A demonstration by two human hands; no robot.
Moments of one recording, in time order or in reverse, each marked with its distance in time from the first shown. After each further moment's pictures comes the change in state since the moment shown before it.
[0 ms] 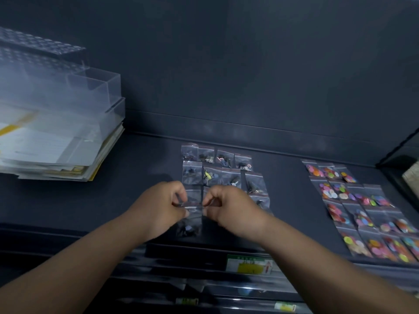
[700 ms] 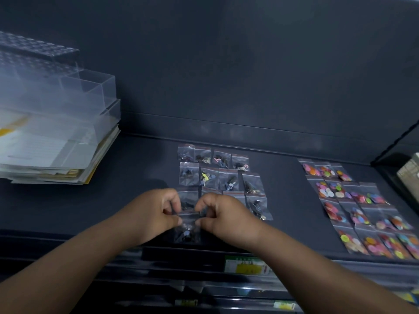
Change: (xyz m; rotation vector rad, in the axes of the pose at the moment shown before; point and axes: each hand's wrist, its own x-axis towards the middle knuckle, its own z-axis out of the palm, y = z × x) left_hand -0.002 -0.010 -0.007 0.027 -0.096 0.075; right_hand -0.001 0.012 0.011 -0.070 -0.028 -0.114
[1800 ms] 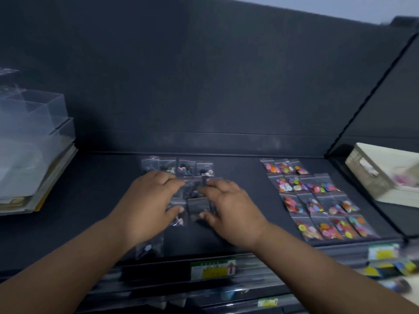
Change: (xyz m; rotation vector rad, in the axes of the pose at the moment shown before) left_hand 0.031 0.064 0.017 0.568 0.211 0.407; right_hand -0.044 0.029 -0.056 -0.477 0.278 -0.041
